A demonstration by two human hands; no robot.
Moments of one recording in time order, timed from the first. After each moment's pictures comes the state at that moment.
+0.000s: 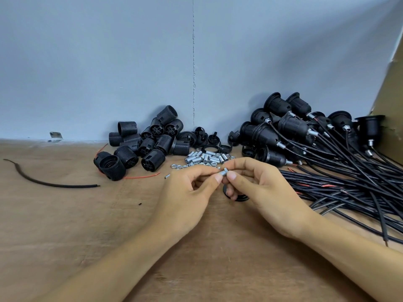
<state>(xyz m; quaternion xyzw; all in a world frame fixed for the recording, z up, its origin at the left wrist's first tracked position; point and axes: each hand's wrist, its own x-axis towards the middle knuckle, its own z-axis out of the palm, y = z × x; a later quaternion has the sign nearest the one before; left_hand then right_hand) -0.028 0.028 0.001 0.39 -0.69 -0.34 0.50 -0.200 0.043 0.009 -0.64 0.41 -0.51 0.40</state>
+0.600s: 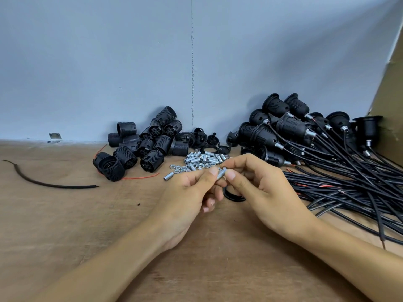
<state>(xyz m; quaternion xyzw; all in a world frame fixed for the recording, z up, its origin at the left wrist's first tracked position) -0.032 0.029 0.003 0.34 -0.57 -0.59 0.47 -0.200 0.053 0.013 -0.71 0.43 -0.49 0.27</state>
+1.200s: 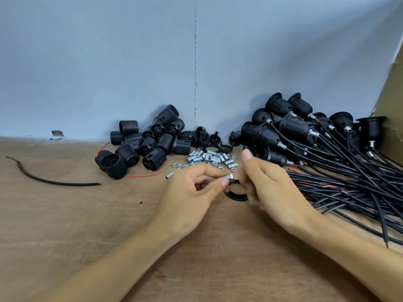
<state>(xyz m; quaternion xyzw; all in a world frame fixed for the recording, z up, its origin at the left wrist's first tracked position) -0.026 0.028 0.000 0.37 -0.68 -0.40 0.48 -0.204 0.050 0.018 -0.67 0.51 -0.46 0.28</state>
